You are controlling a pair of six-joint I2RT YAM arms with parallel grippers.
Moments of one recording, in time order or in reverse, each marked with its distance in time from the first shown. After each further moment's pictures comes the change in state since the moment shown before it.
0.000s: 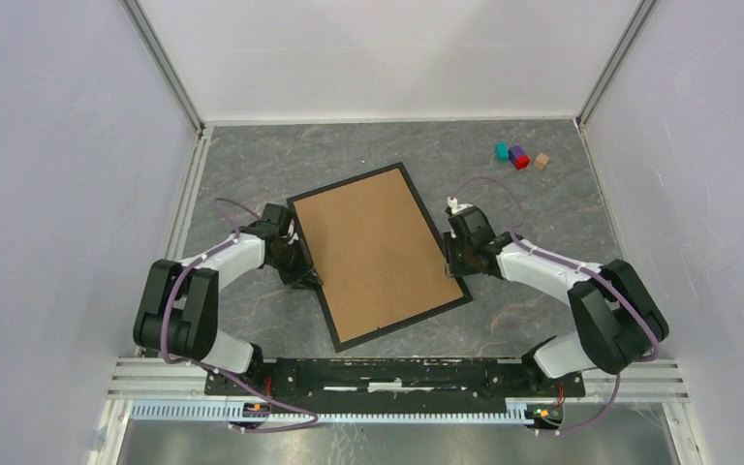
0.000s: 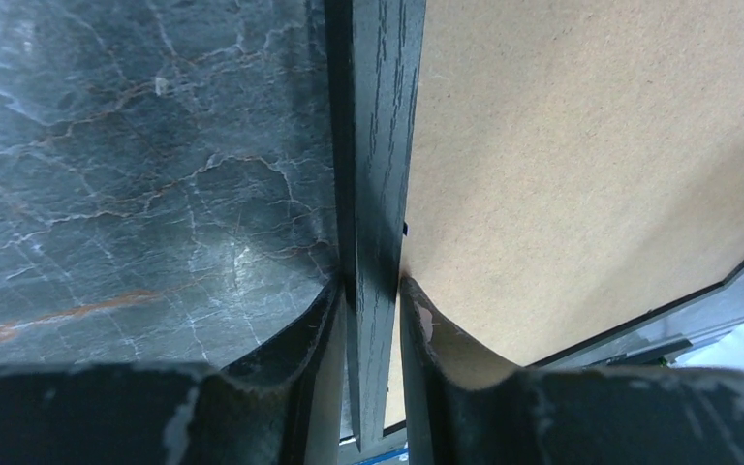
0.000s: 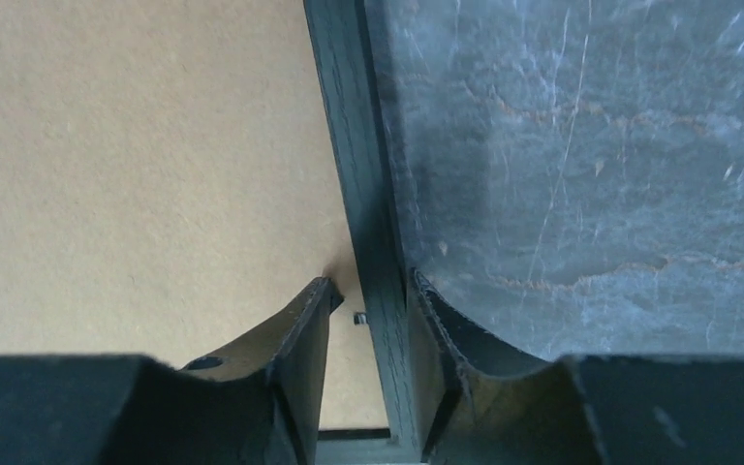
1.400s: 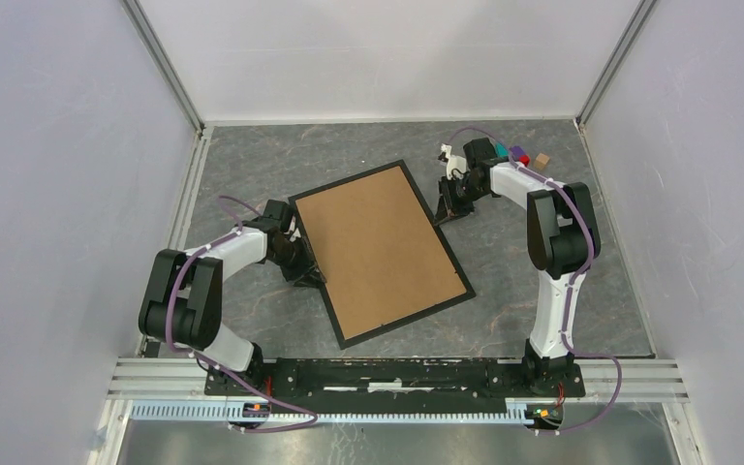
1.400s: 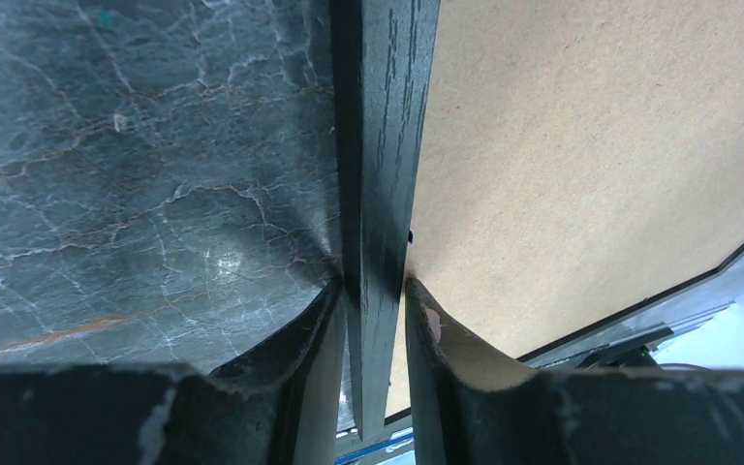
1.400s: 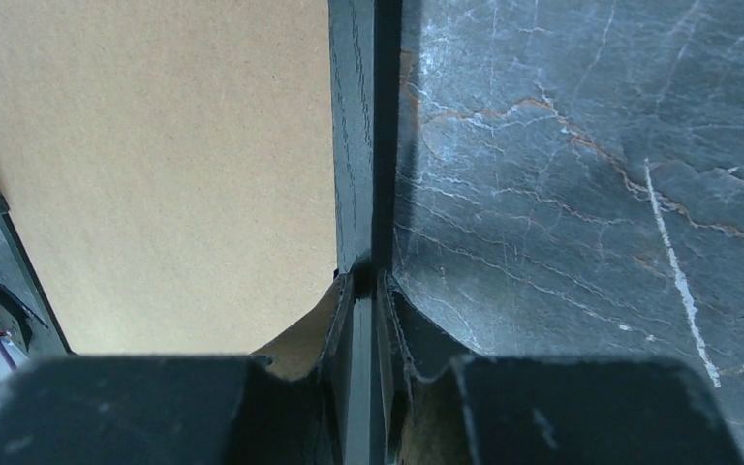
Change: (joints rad) left arm 0.012 0.055 0.045 -0.018 0.016 0.003; right arm -0.301 0.595 0.750 -0.262 -0.558 -0.319
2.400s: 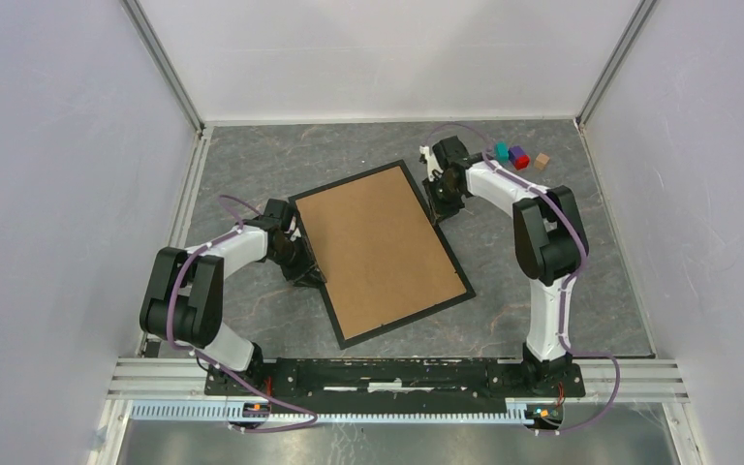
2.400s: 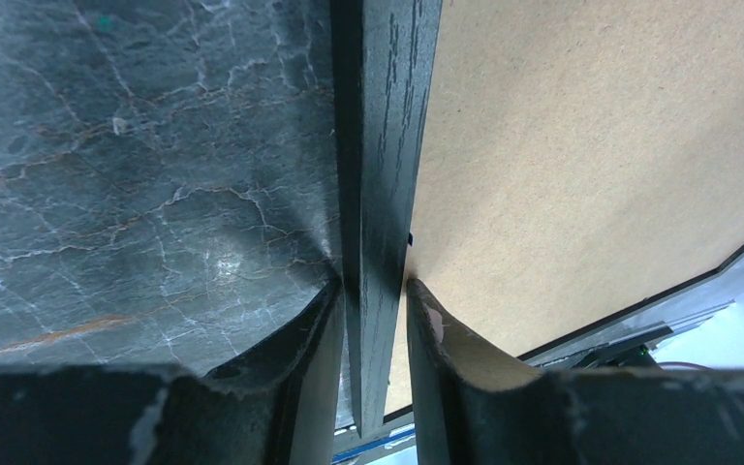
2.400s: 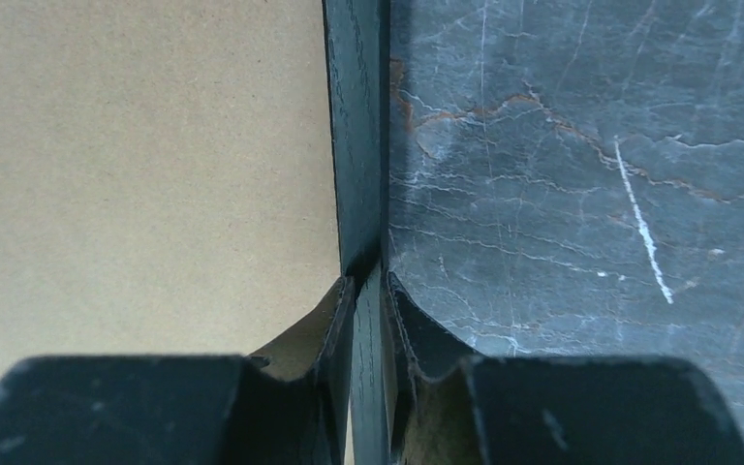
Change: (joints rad) left arm 0.000 0.013 0.013 -0.011 0.001 0.001; right arm 0.146 0.008 0.064 -0.088 0.351 0.045
